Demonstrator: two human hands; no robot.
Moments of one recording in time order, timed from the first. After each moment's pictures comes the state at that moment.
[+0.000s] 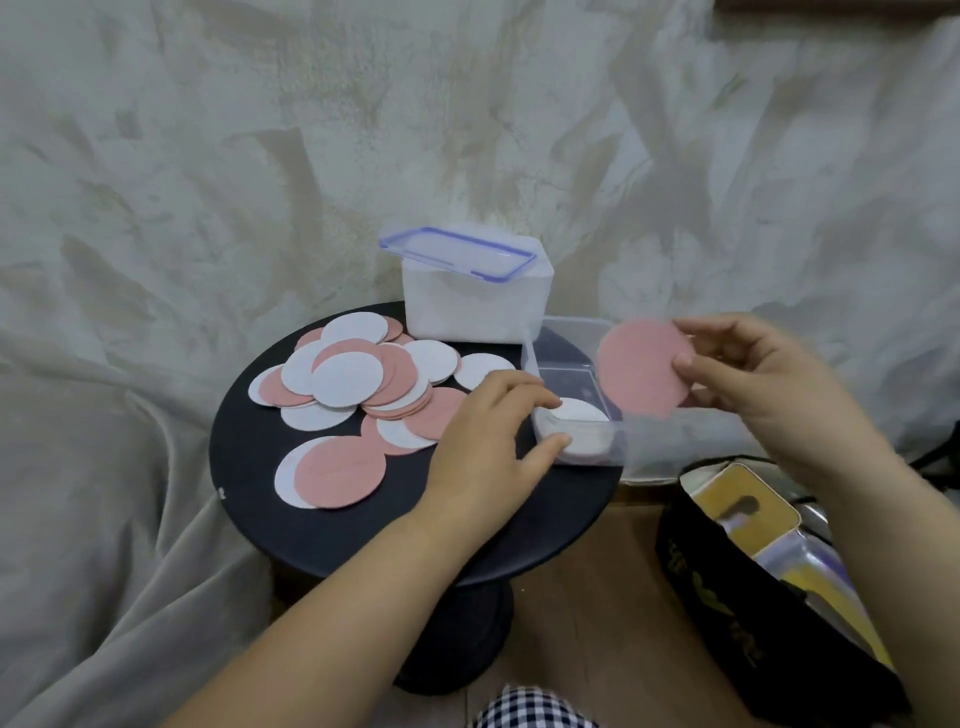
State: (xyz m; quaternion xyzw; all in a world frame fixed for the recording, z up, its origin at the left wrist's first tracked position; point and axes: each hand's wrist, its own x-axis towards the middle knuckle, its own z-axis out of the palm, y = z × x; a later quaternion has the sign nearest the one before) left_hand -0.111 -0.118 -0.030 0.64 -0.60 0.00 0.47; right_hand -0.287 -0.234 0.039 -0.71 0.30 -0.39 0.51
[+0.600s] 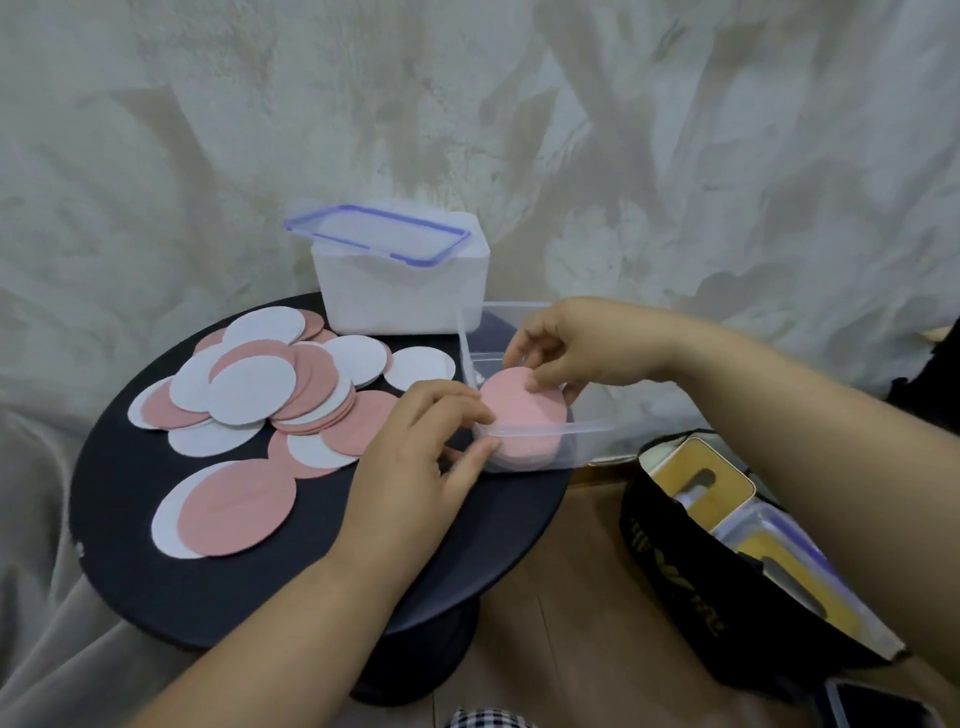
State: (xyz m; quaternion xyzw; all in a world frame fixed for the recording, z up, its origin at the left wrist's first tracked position) left_hand -0.110 -0.125 -0.043 0.62 -0.61 0.02 0.50; right_hand -0.225 -0.285 0.045 -0.89 0.27 0.02 0.35
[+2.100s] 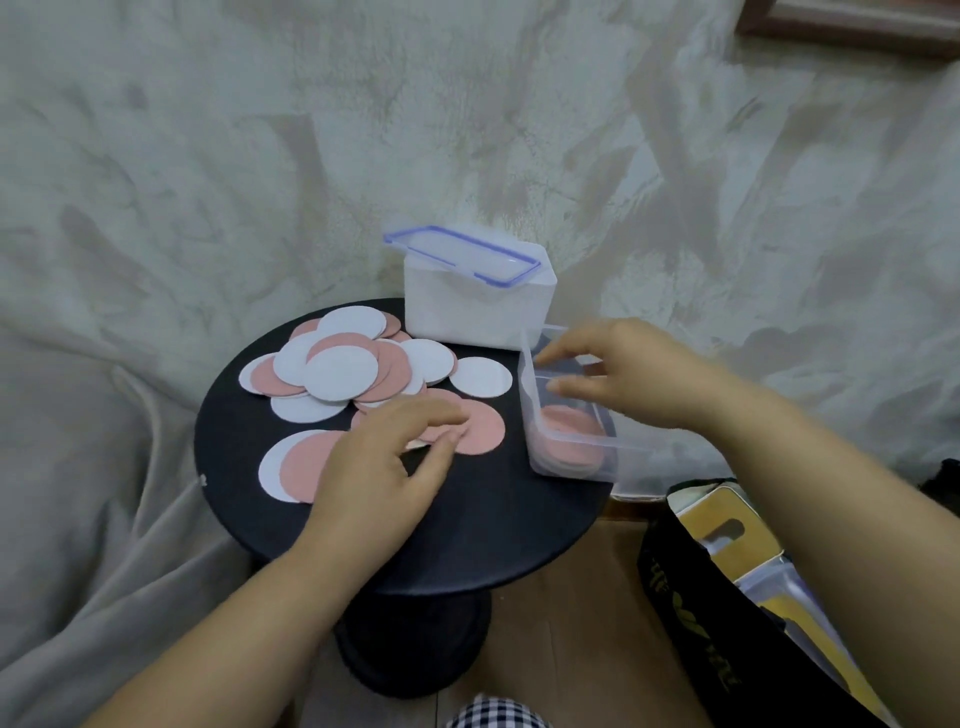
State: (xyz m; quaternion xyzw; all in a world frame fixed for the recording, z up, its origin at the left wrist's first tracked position) left_hand -0.082 -0.066 -0.026 0.69 -0.52 0.01 0.51; right_hand -0.218 -0.242 0.062 -0.96 0.24 -0.06 0.14
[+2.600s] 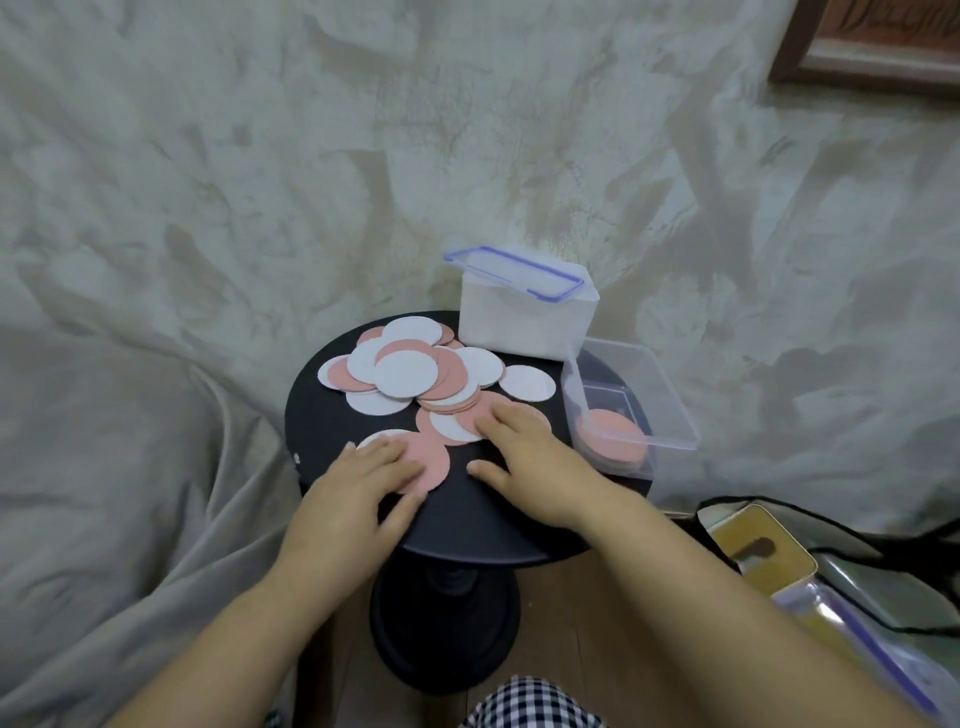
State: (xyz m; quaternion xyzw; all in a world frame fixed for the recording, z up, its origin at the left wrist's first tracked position) left_hand -0.043 0.002 -0.063 0.80 -0.52 0.06 0.30; right_hand -0.163 -0.157 -0.020 -0.97 0.22 -0.03 0.14
